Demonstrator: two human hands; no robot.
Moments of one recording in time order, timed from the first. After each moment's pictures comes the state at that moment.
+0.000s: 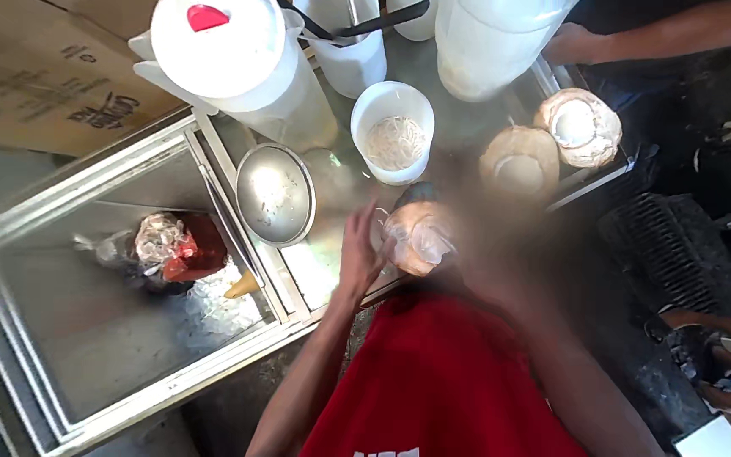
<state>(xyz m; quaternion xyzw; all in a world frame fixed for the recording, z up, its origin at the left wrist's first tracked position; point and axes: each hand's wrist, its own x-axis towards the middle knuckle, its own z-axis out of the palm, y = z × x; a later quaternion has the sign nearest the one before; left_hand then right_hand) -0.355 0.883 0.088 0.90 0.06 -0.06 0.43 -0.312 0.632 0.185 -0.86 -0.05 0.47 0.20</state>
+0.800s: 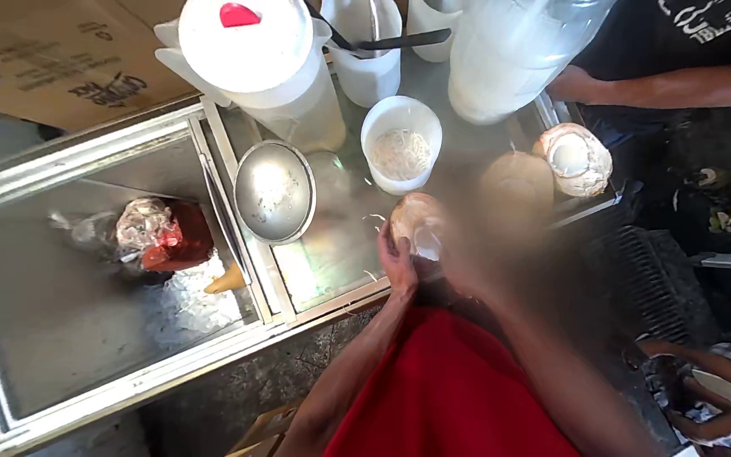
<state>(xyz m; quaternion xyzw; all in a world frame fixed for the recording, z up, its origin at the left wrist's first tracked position) -0.348 0.764 0.037 0.60 0.30 0.19 0.71 -0.284 0.658 0.173 -0.85 -0.03 0.49 0.20</state>
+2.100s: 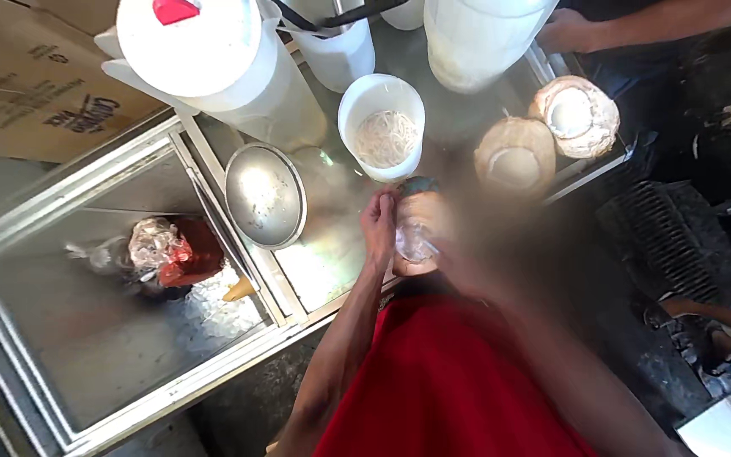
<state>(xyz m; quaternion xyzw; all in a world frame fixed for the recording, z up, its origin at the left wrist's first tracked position) -0.317 0.833 0.064 0.74 0.14 0.01 0.65 -0.314 0.640 0.160 -0.79 -0.04 0.52 0.32</state>
